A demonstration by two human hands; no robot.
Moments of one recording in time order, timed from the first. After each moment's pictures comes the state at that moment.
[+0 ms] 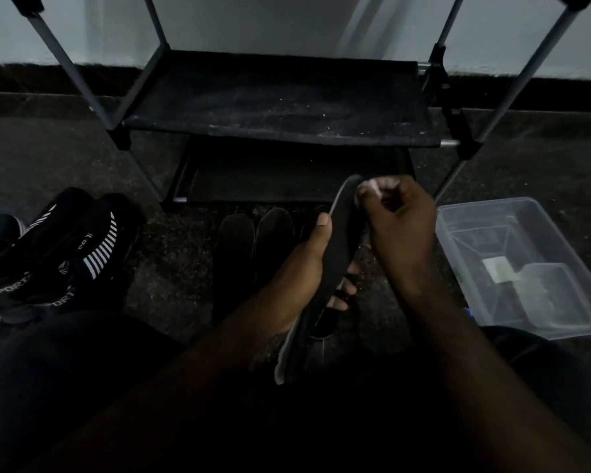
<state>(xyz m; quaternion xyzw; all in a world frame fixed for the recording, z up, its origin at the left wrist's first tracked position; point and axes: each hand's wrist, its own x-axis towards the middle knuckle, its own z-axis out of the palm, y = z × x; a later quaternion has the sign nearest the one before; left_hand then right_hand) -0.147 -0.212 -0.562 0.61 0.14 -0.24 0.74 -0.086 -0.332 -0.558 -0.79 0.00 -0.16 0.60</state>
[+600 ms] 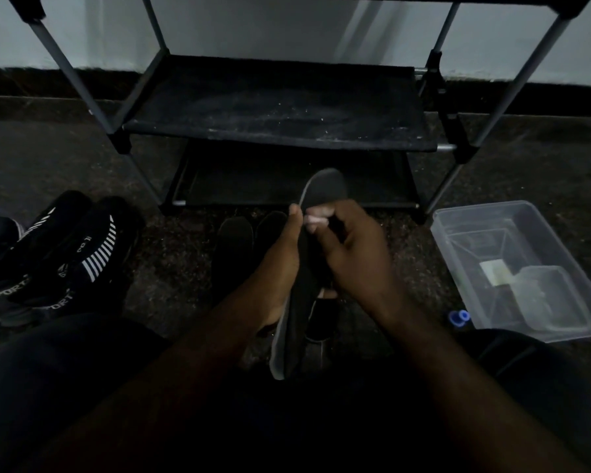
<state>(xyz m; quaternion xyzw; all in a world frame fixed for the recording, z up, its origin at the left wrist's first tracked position) -0.139 -0.195 -0.556 0.53 0.20 -0.22 0.79 -0.109 -0.306 -0.566 -0.81 -0.18 -0.06 0.56</state>
